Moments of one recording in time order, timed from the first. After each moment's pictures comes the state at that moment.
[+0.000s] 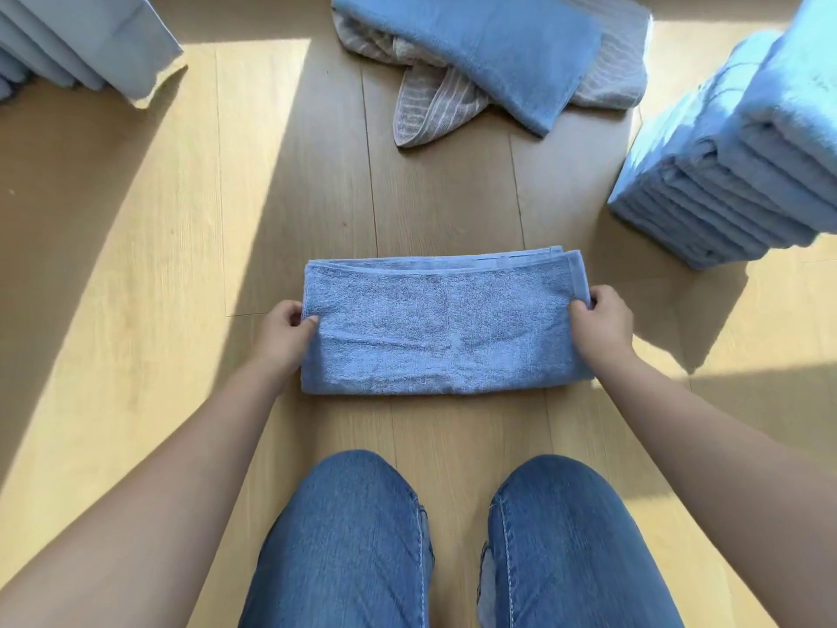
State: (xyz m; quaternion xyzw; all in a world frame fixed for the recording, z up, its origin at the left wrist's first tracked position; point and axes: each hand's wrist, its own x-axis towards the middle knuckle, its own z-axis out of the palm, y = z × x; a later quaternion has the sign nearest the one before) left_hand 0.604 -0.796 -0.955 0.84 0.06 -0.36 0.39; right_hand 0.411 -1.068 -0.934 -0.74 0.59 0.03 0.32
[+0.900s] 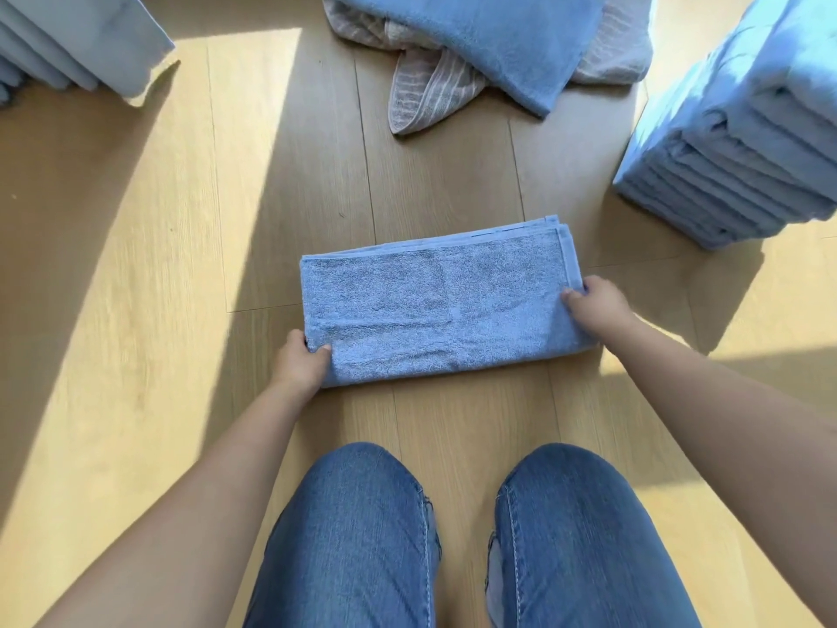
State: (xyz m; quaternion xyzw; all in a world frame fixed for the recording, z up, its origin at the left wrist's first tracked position) left_hand 0.570 -0.790 -0.968 0.89 0.08 -0.37 0.26; right_hand 0.411 -1.085 -0.954 -0.77 0.53 0.19 0.30
